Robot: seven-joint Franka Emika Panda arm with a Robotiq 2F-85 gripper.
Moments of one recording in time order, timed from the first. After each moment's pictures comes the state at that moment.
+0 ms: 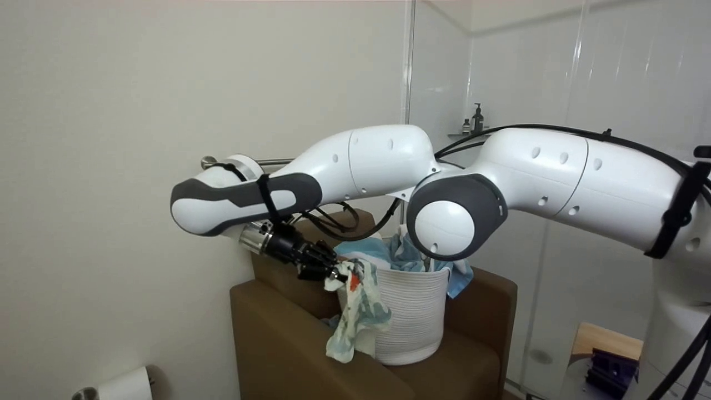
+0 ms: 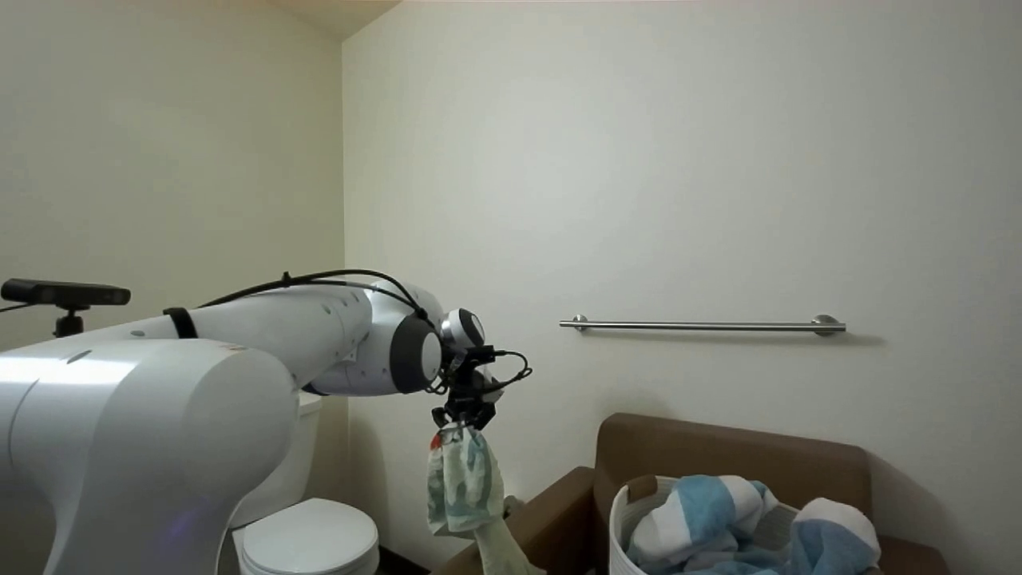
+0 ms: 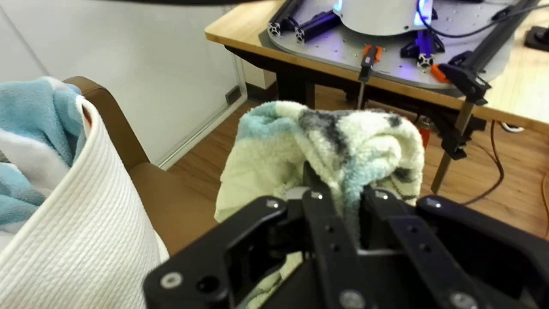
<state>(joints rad) 0.39 1.31 -0.03 -0.43 -0.30 0.67 -0.24</state>
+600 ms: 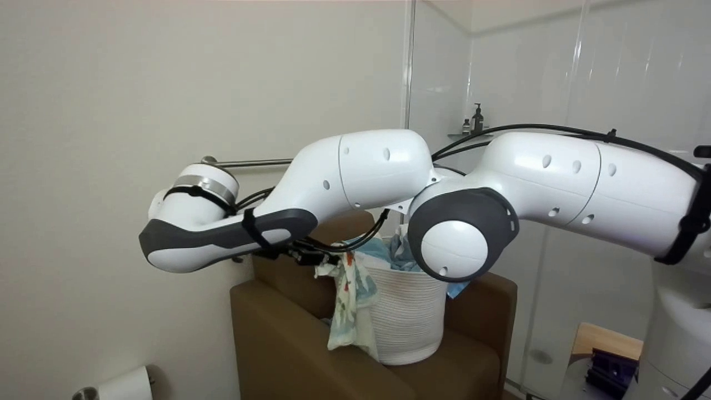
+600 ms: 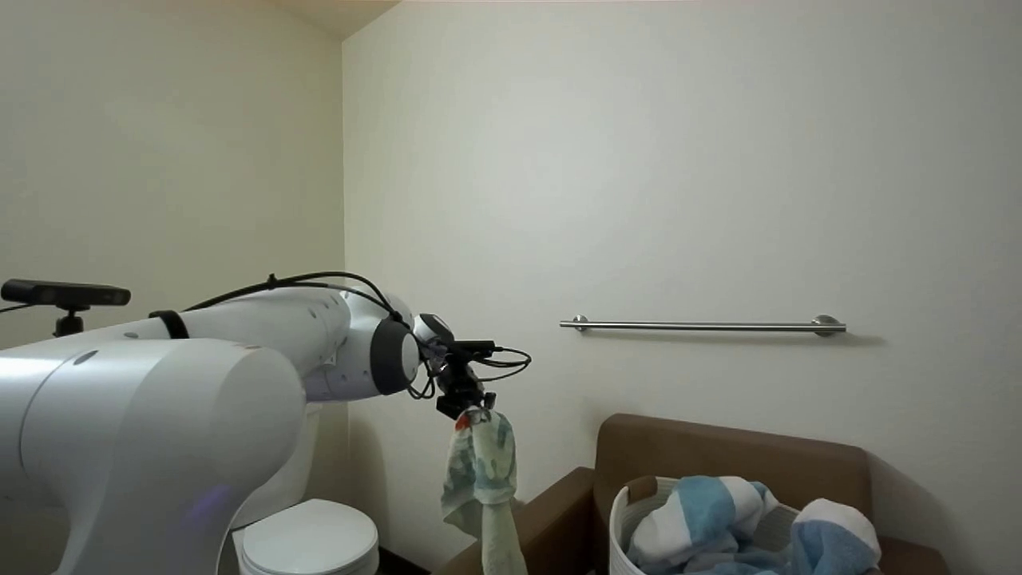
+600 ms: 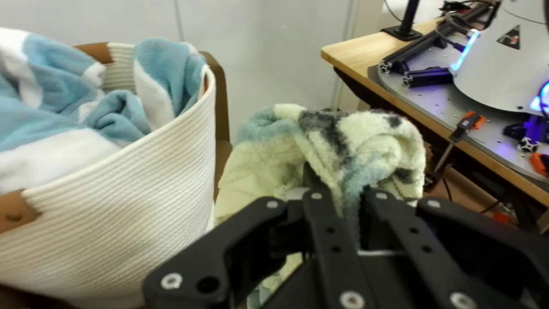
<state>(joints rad) 0.52 1.33 -0.09 -0.42 -0.62 0.76 -0.80</state>
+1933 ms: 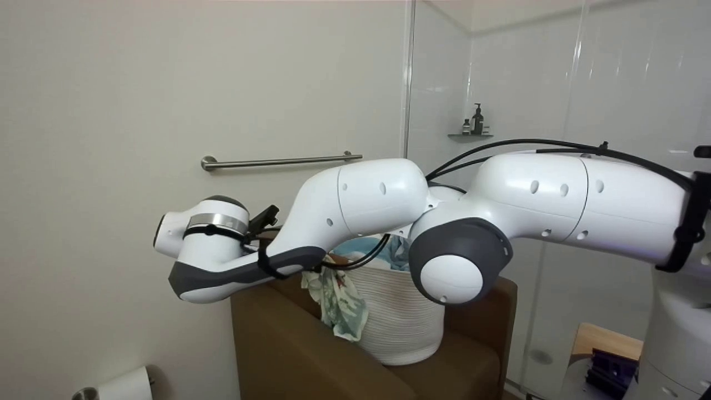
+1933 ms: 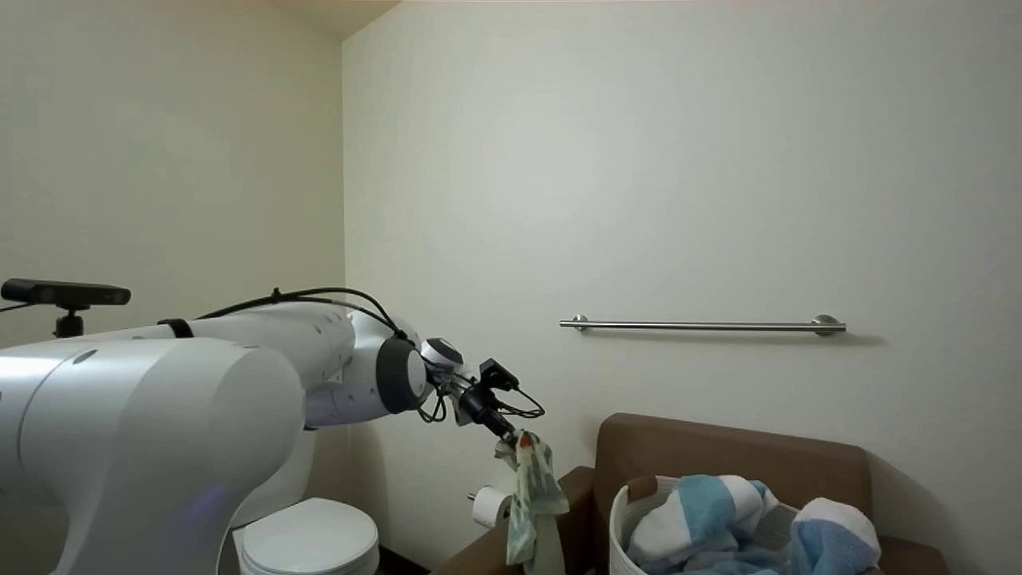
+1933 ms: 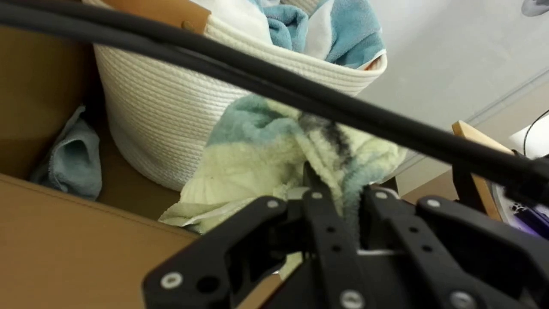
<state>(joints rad) 0.50 1.44 -0.18 -0.39 -0.69 1.12 -1.55</state>
